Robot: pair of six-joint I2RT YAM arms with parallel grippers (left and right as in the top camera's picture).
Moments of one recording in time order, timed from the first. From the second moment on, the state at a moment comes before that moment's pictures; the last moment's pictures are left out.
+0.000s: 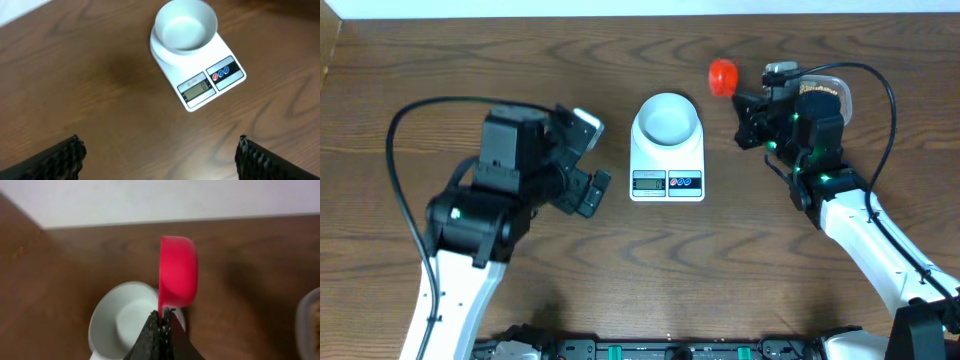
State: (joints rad) left arm -0.26 1.14 1.27 -1.00 0.17 0.29; right arm 0.23 1.46 0.86 0.20 -0.29 0.25
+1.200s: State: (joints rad) left arm -0.26 1.27 1.30 -1.02 0.28 0.48; right arm 0.13 1.30 0.86 0.01 -0.43 0.10
